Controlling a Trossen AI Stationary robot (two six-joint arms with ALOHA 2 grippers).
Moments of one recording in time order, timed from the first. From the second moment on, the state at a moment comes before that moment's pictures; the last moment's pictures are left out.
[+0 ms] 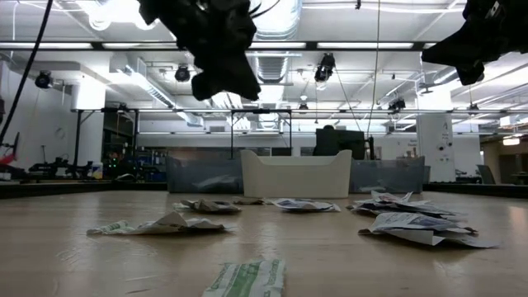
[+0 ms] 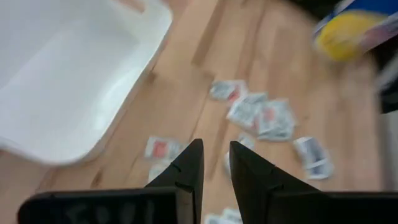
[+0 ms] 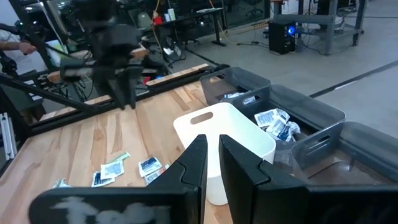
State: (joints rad) left arm 0.07 1.49 1.12 -0.34 0.06 -0.41; right arm -0.29 0.09 0.40 -0.46 0.03 0.23
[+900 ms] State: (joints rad) left arm -0.09 1.79 1.15 -0.43 -0.14 -0.21; right arm -0.29 0.09 0.40 -0.46 0.03 0.24
